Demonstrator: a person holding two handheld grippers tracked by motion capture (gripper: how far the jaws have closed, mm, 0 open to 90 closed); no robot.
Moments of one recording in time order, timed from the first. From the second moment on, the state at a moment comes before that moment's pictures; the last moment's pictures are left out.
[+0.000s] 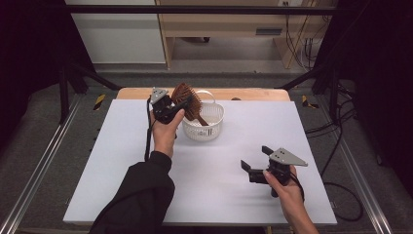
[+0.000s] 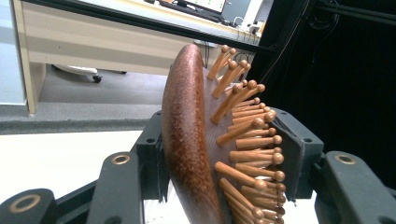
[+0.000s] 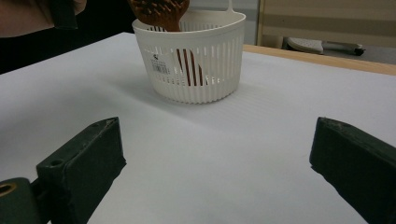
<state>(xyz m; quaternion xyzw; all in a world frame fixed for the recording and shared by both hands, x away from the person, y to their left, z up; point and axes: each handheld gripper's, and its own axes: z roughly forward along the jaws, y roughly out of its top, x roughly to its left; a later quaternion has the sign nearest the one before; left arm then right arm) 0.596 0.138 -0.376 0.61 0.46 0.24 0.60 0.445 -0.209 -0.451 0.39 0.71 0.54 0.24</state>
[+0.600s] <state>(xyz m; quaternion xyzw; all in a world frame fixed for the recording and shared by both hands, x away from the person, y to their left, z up) 0.599 0.144 -0.380 0.61 0.47 0.24 0.60 0.445 -0.209 -0.451 0.39 0.71 0.54 0.24</state>
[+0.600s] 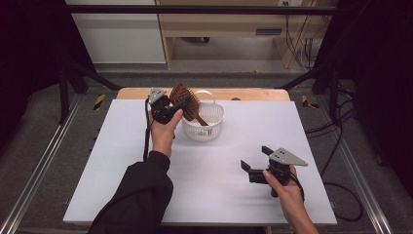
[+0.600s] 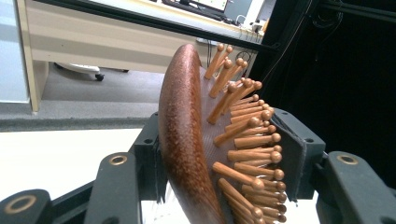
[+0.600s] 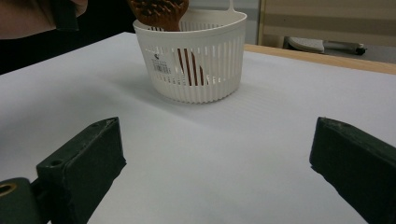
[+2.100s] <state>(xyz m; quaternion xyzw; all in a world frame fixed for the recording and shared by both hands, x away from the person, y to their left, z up) 0.601 0.160 -0.389 0.60 0.48 0.23 0.60 0.445 -0.208 -0.451 0.39 0.71 0.54 0.24</state>
